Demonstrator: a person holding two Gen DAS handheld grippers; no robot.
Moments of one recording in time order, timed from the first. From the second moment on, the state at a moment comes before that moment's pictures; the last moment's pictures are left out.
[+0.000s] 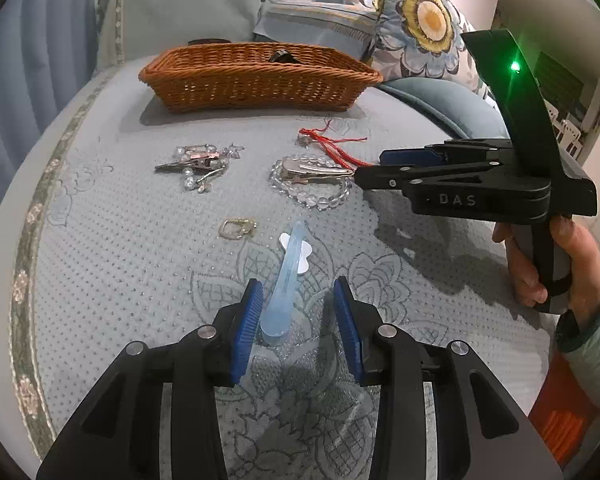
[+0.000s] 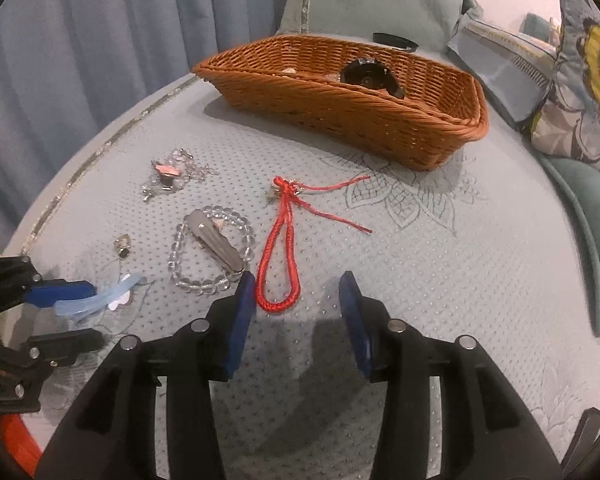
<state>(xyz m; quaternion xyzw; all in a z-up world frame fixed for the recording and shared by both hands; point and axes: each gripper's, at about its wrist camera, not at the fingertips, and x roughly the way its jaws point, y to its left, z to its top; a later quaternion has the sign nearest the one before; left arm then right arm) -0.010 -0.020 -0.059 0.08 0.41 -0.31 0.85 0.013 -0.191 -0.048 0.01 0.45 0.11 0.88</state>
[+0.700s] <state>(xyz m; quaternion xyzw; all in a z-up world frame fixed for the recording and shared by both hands) -0.009 -0.006 -0.035 0.03 0.35 -0.29 0.89 0.003 -0.217 -0.010 0.08 0.38 0.14 0.91</state>
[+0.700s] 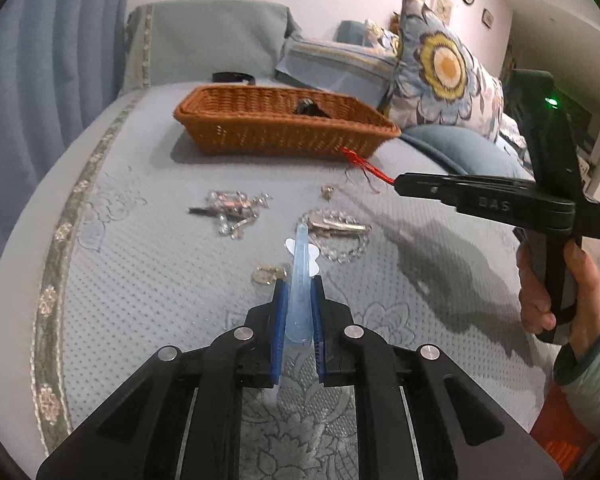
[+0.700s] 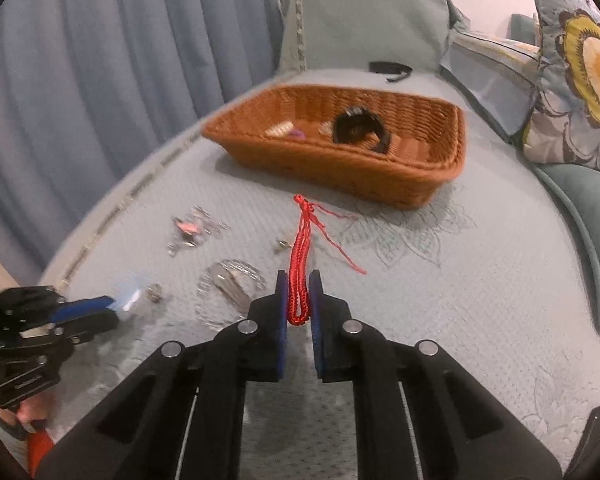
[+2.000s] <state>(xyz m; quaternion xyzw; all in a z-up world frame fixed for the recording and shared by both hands) 0.227 -0.064 -0.003 -0.01 0.34 -0.28 0.90 0.217 -0.205 -0.006 0.09 0.42 0.10 0.90</state>
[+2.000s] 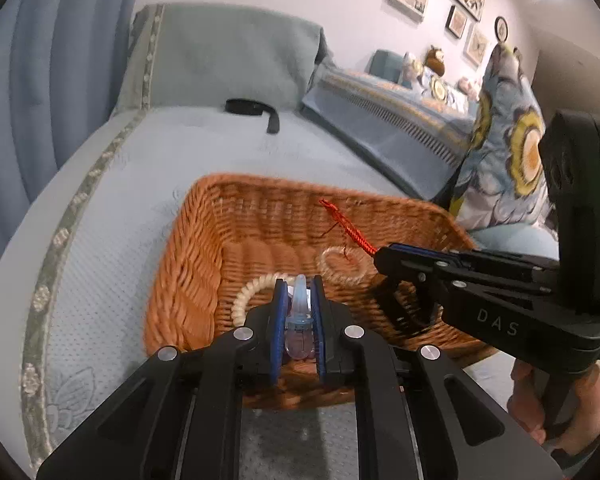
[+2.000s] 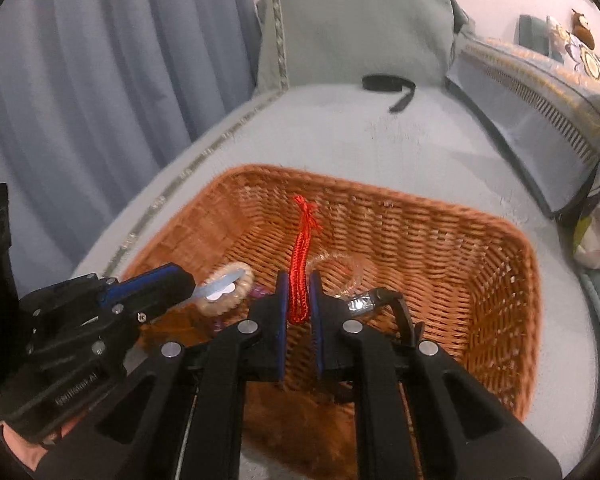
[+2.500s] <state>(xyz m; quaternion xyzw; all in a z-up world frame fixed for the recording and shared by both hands) 0.178 -0.027 0.030 -0.07 0.29 -0.30 0.90 0.171 -0.217 0.007 0.12 0.40 0.10 0.90</state>
